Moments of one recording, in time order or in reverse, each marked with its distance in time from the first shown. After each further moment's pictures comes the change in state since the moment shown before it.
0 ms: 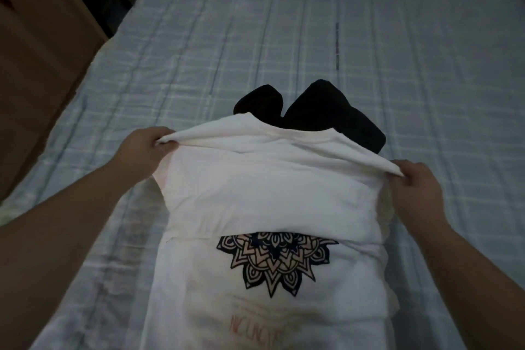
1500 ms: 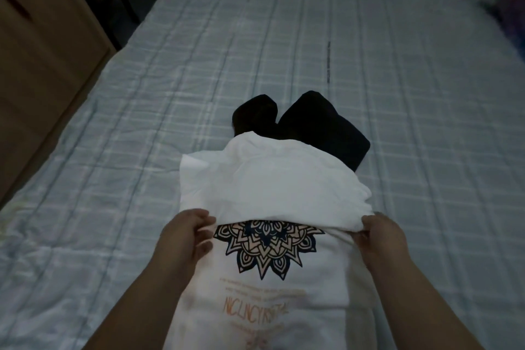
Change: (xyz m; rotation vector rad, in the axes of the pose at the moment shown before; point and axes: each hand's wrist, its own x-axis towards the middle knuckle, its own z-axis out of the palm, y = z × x) left_hand -0.160 0.086 0.075 -1.184 0.097 -0.863; right_hand -0.080 -0.004 0.018 0.960 0.059 0.803
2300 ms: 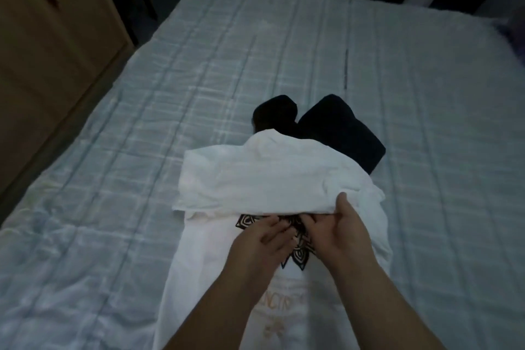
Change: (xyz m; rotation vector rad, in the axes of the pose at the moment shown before) left_hand -0.047 -0.039 0.034 -0.379 -0.293 -0.224; right_hand -0.107 0.026 0.074 0.471 -0.457 0.279
